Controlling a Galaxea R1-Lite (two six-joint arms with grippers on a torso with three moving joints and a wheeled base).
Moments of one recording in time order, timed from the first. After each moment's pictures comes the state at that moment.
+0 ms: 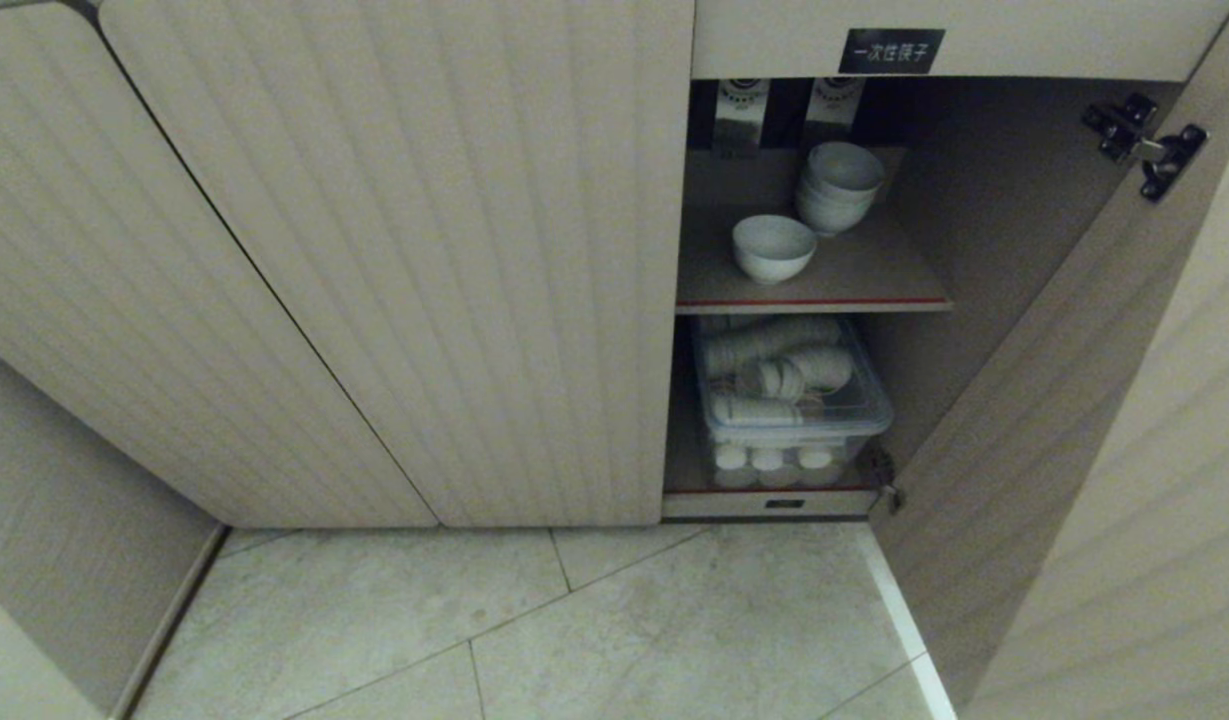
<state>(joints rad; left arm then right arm) 0.00 0.00 0.00 0.00 0.01 -0.01 0.00 0.00 0.00 0.00 0.01 -0.01</state>
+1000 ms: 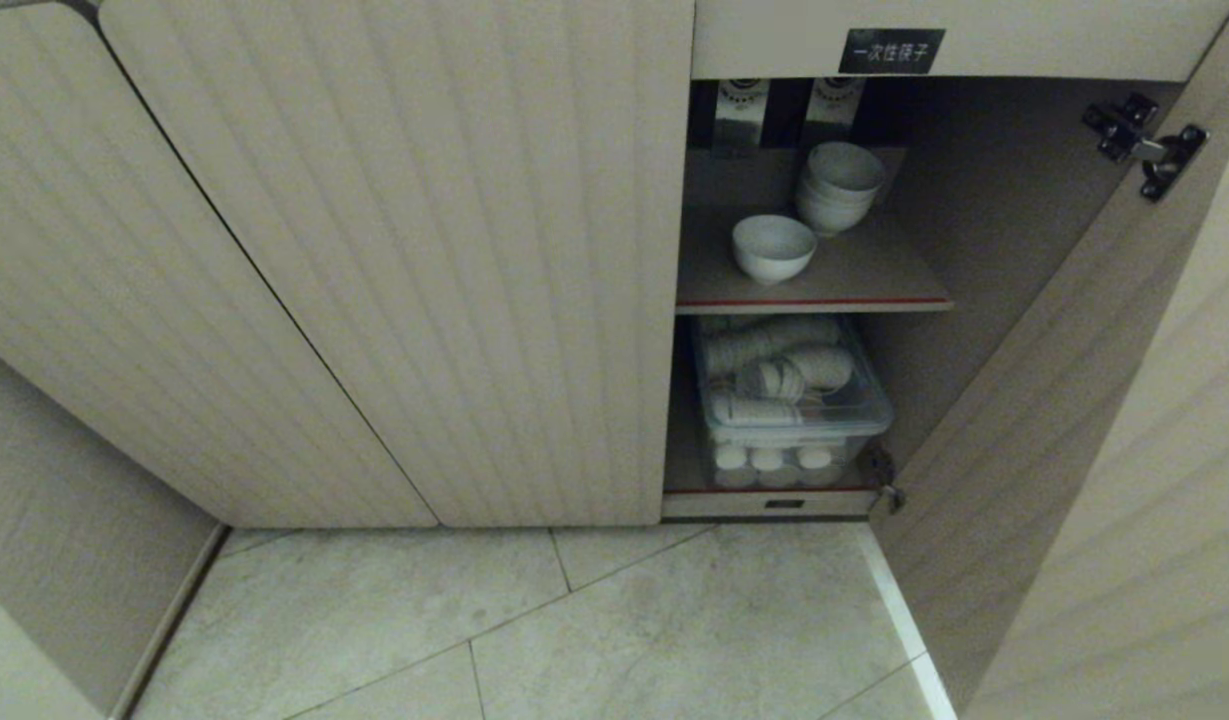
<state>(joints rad) 0.00 0.00 0.00 0.00 0.01 -0.01 0.00 0.00 0.00 0.00 0.01 -0.10</state>
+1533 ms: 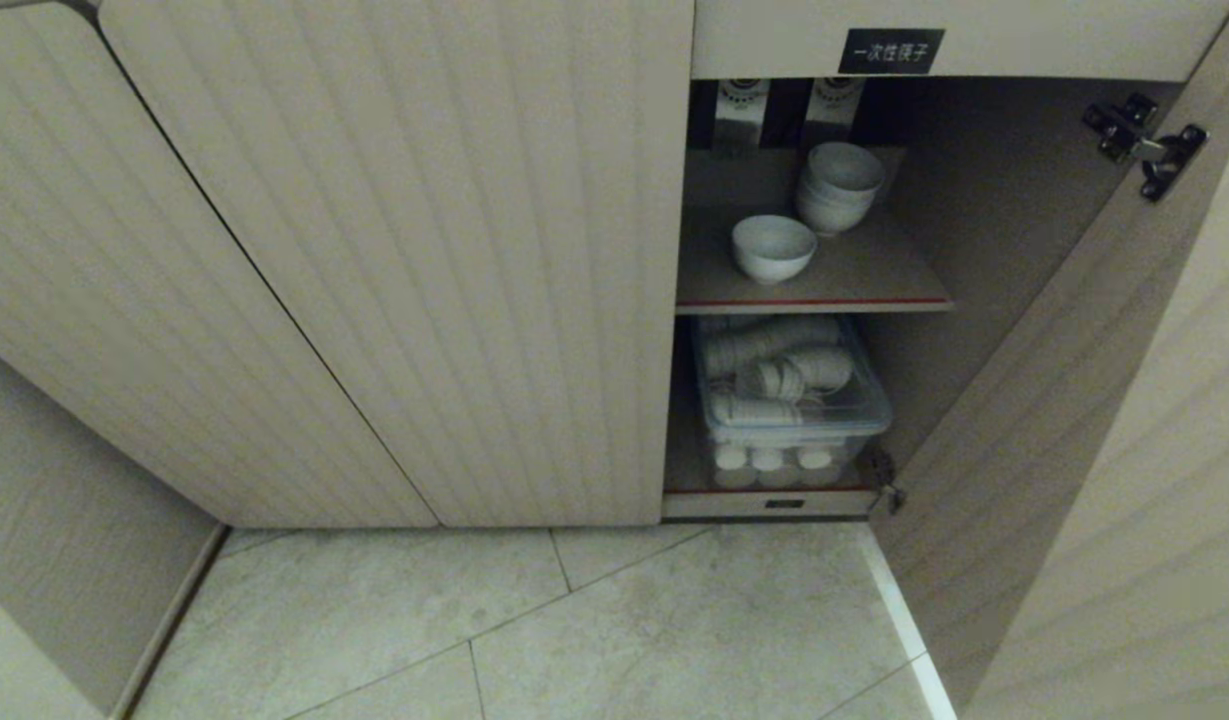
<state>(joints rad) 0.00 0.00 0.00 0.00 0.01 -0.01 0.00 0.00 -0.01 -0.12 -0.04 -0.12</state>
